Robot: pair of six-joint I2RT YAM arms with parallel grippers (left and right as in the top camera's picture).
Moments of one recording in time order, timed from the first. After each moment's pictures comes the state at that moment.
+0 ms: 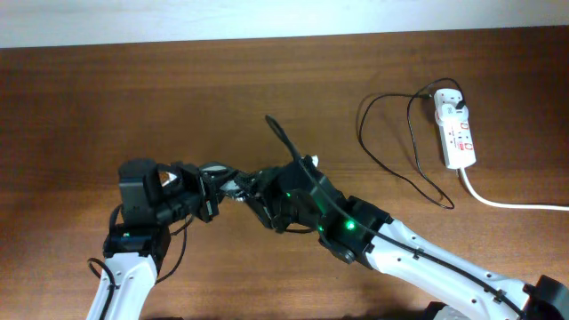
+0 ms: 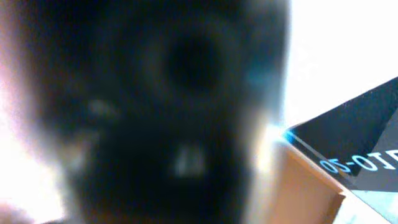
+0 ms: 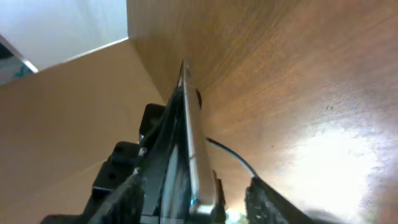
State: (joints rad) left arm 0.00 1.13 0.58 -0.06 0.78 -1.65; right arm 0.86 1.41 0.95 -0.08 -0.17 1.75
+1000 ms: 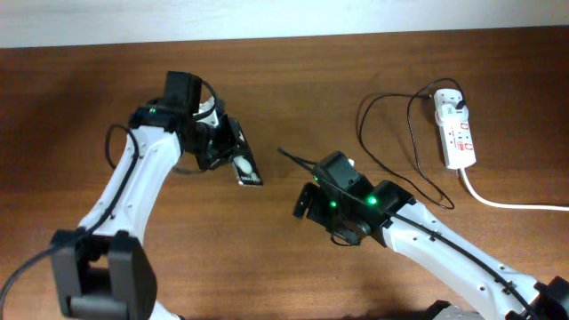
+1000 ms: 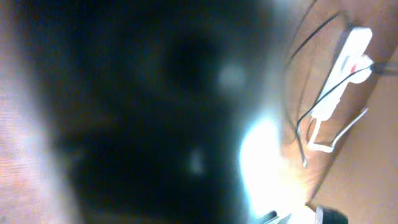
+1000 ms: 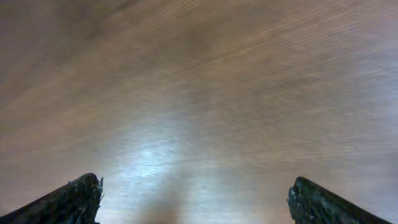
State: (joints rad) left arm -0.16 1.75 1.41 -0.91 0.55 -0.55; right arm 0.65 1.41 0.96 -0.76 -0.14 1.11
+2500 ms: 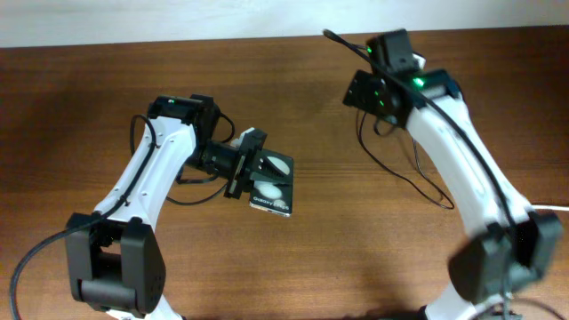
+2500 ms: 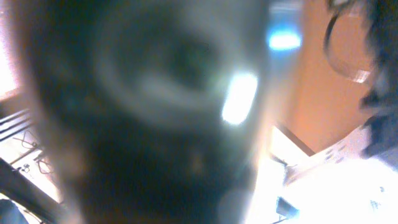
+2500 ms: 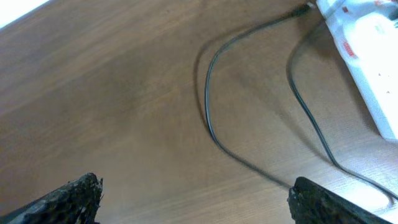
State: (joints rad) left arm -0.22 1.83 1.48 -1.52 1.29 -0.30; right arm 0.25 1.82 1.68 -0.93 0.18 0.66
